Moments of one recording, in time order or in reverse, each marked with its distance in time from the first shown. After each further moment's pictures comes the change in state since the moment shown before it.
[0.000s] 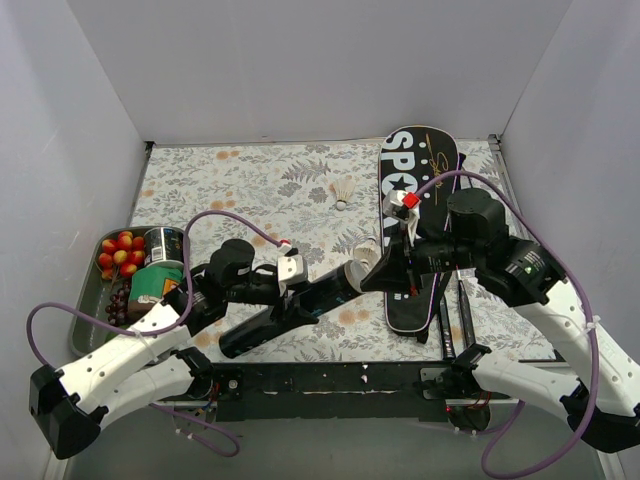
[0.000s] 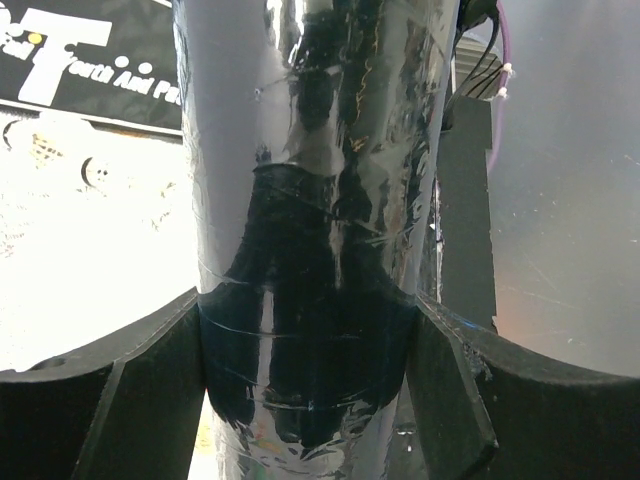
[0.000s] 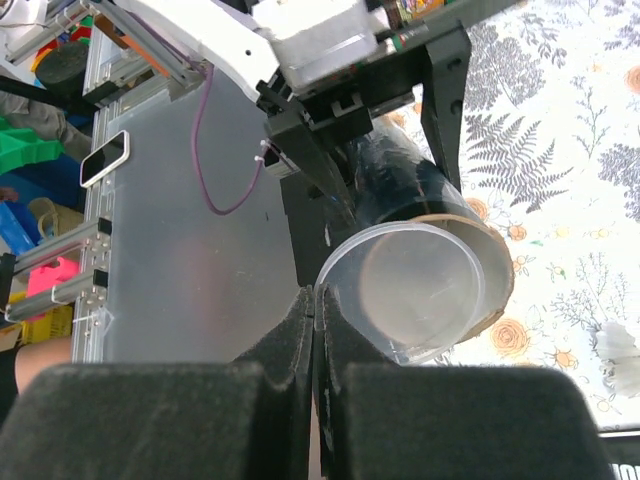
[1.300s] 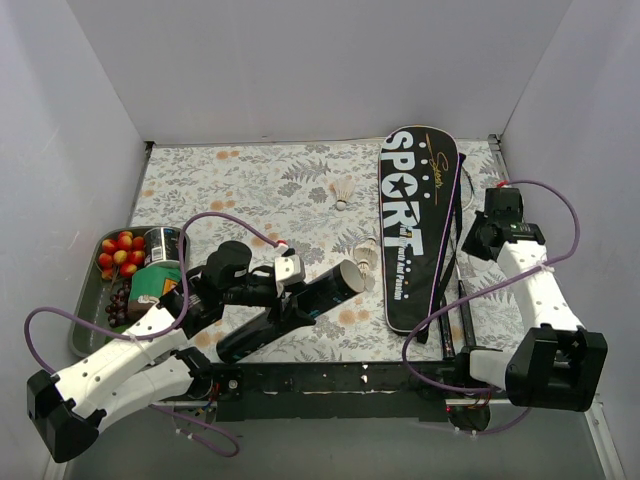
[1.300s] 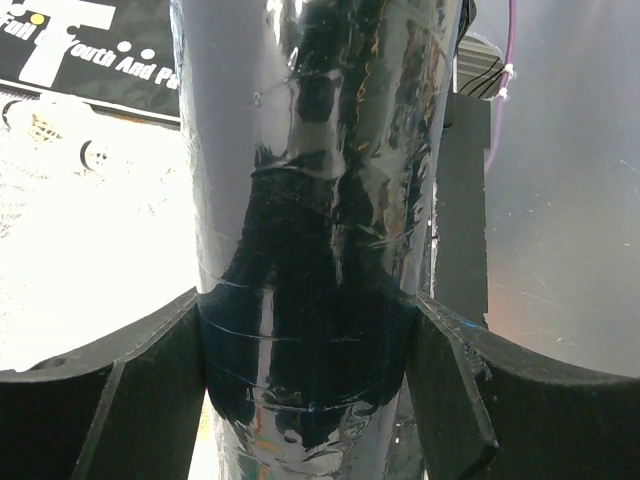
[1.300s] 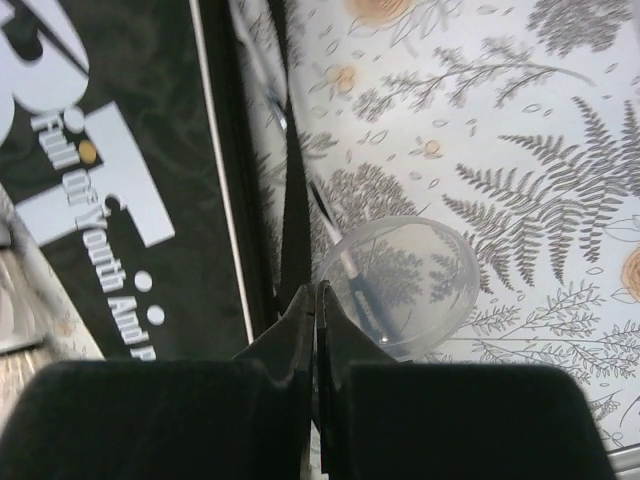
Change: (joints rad) left arm 0.000 -0.031 -0.002 -0.048 -0.026 -0.027; right arm -0.776 0.257 -0.333 0.038 0.898 0.192
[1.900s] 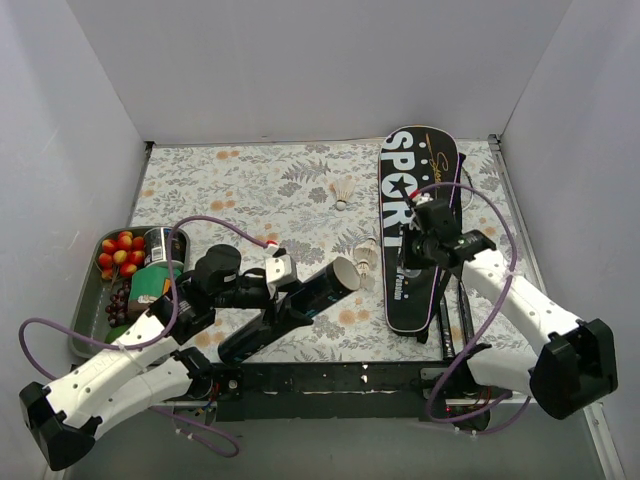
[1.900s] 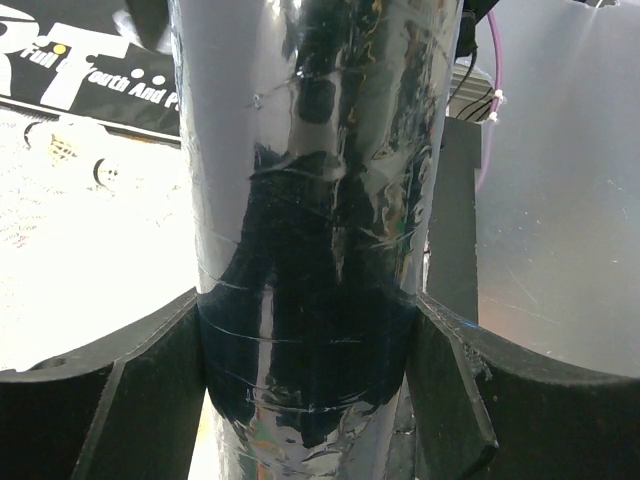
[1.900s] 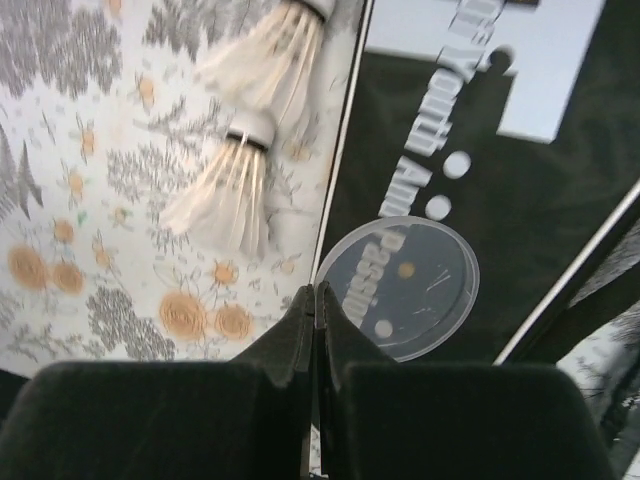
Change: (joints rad) left arm 0.000 -0.073 -0.001 0.000 -0.006 -0.038; right arm 0.448 0.012 -0.017 0.101 -0.135 0.029
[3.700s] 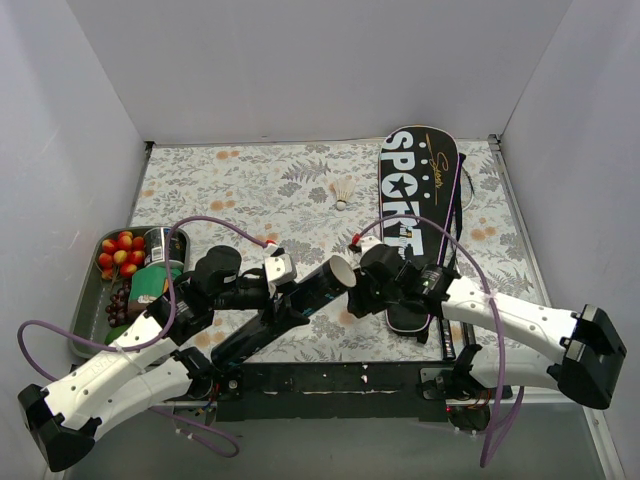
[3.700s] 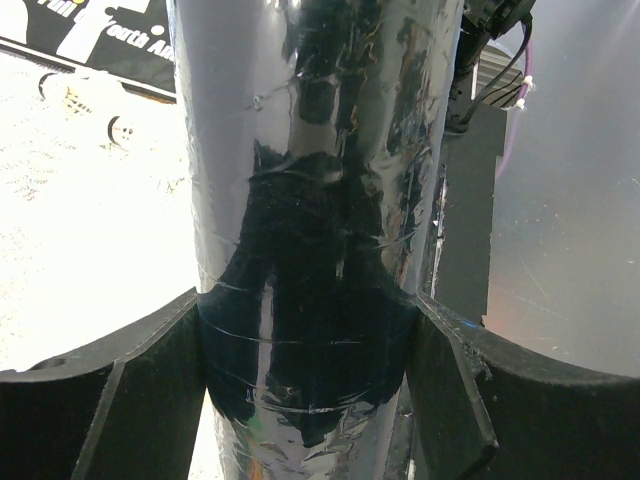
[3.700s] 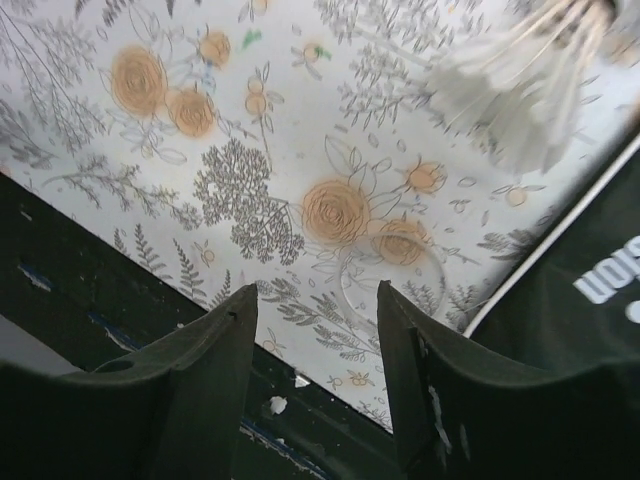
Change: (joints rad) left arm 0.000 -0.012 0.009 -0.076 -0.073 -0.012; right arm 0.573 -0.038 -0.145 0.087 0.046 0.164
